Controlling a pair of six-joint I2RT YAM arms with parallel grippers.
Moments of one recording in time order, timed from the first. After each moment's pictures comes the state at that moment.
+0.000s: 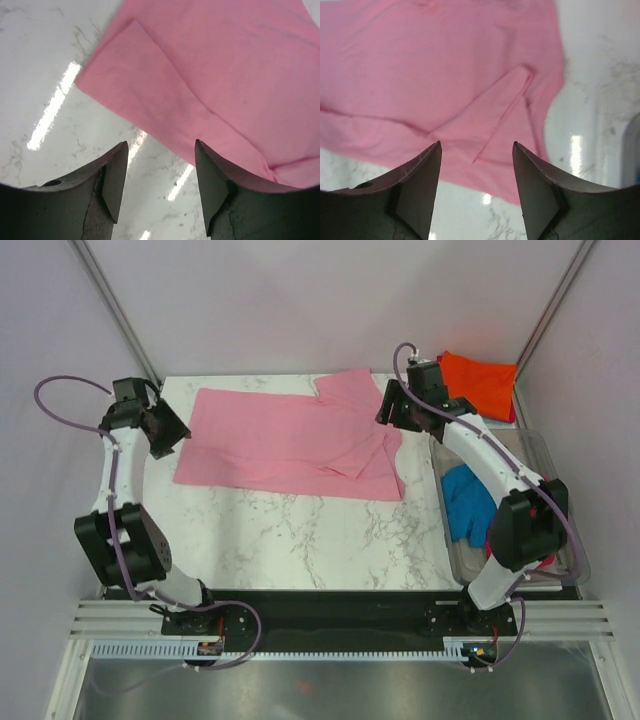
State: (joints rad) left arm 0.28 1.63 1.46 -0.76 0.05 -0.44; right arm 0.30 1.74 1.55 -0.52 0.02 0.48
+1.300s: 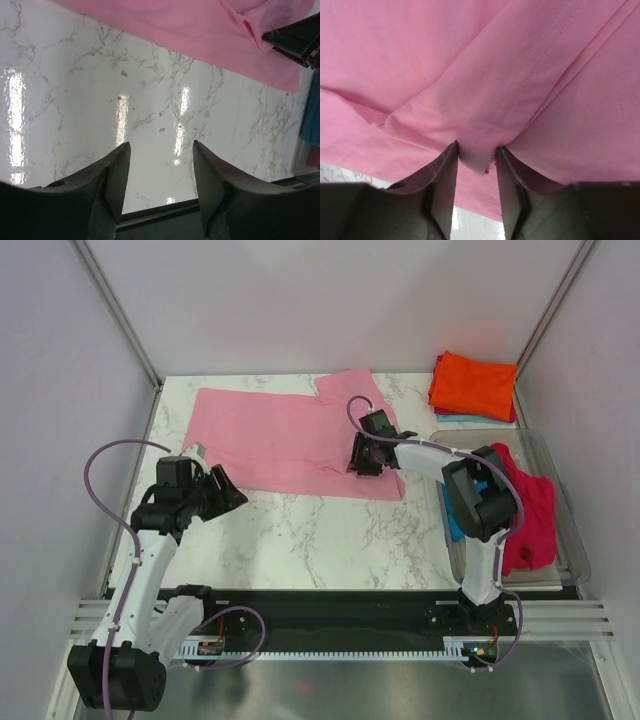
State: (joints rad) left arm -0.04 0.87 0.76 -0.69 0.27 -0.44; right arm 0.49 1.98 1.32 -0.28 -0.04 0.67
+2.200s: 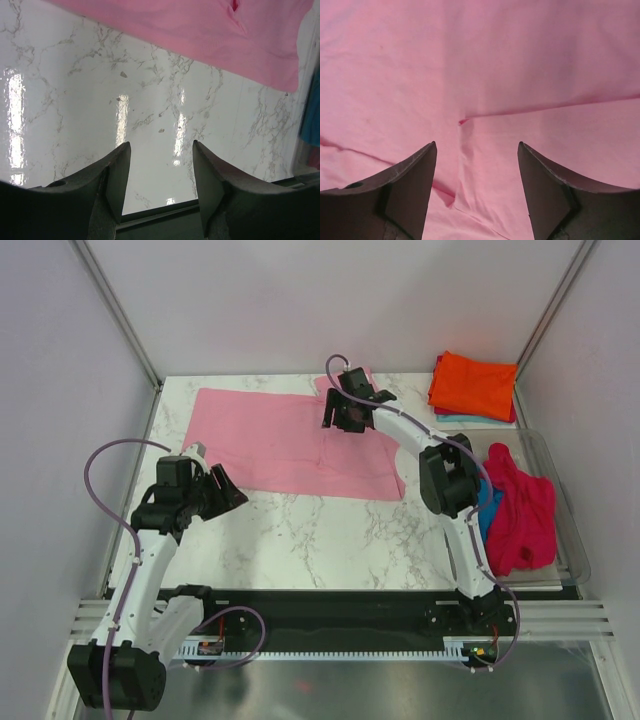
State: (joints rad) left arm -0.04 0.87 0.76 -0.68 0.27 -0.44; right arm 0.49 2.33 2.02 -0.50 -0.01 0.57
